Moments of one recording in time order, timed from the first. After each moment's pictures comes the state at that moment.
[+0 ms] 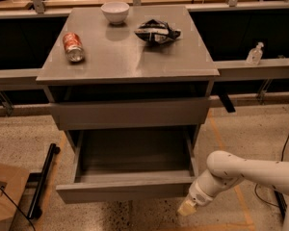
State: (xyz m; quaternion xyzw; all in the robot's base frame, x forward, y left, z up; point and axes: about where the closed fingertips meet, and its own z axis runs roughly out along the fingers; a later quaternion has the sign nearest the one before) arm 0.414 -0.151 0.407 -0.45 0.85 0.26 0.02
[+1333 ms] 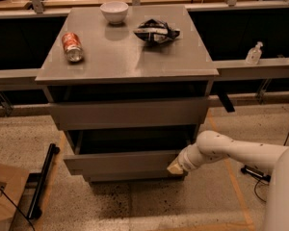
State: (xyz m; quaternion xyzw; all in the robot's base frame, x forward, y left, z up) arm 0.578 -0.126 0.426 -0.46 0.85 0.17 0.19
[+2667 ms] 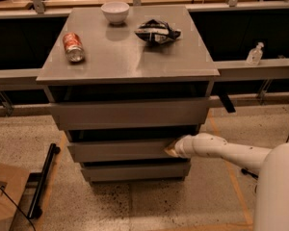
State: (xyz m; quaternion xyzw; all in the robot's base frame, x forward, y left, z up) arm 0.693 -0.126 0.426 -0.44 0.82 0.08 0.36
